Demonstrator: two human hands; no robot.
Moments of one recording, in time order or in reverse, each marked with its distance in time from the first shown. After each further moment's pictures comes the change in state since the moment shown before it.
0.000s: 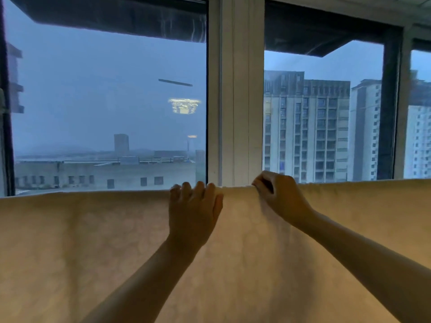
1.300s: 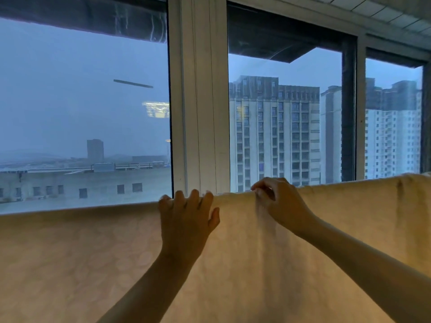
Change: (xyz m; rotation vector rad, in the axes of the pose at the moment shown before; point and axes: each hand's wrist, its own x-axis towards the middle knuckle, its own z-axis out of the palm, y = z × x) left_hand 0.018 0.076 0.045 0.007 0.044 0.070; right_hand -0.016 0.081 -0.046 -0.016 0.012 0.128
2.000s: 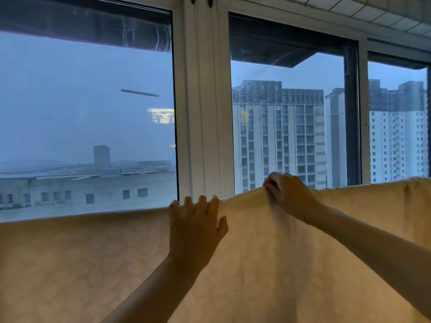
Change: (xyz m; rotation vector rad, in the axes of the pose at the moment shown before) left_hand 0.004 0.003 -0.021 -0.099 -0.092 0.033; right_hand 0.025 0.015 -0.019 -0.182 -0.046 -0.017
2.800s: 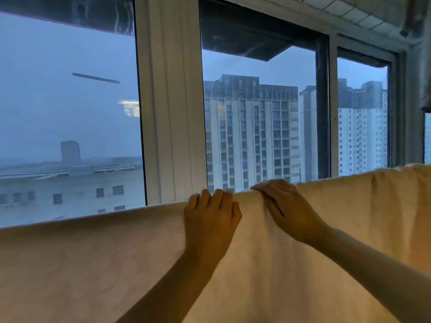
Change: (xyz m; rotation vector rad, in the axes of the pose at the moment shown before) left_hand 0.036 0.089 0.037 -0.207 0.146 -0.011; right_hand -0.049 0.054 -0.003 -0.064 0.078 -0.191
